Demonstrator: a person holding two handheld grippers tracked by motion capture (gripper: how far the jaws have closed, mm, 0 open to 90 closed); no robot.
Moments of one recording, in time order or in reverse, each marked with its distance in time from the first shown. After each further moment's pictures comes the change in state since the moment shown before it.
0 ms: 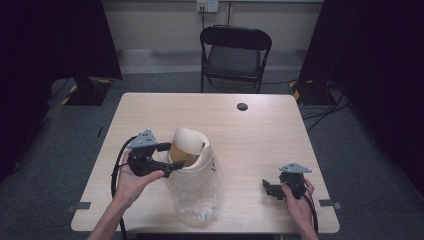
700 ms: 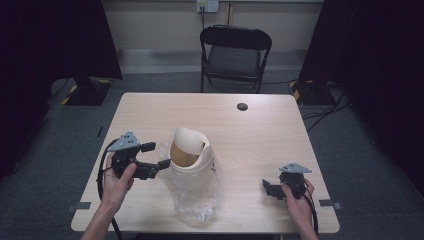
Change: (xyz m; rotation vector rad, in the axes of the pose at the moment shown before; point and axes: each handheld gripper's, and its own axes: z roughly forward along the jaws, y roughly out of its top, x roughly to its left) left arm 0.012 -0.016 -0.032 -0.033 0.066 -0.052; right arm 0.000 0.000 0.000 0.001 0.000 0.001
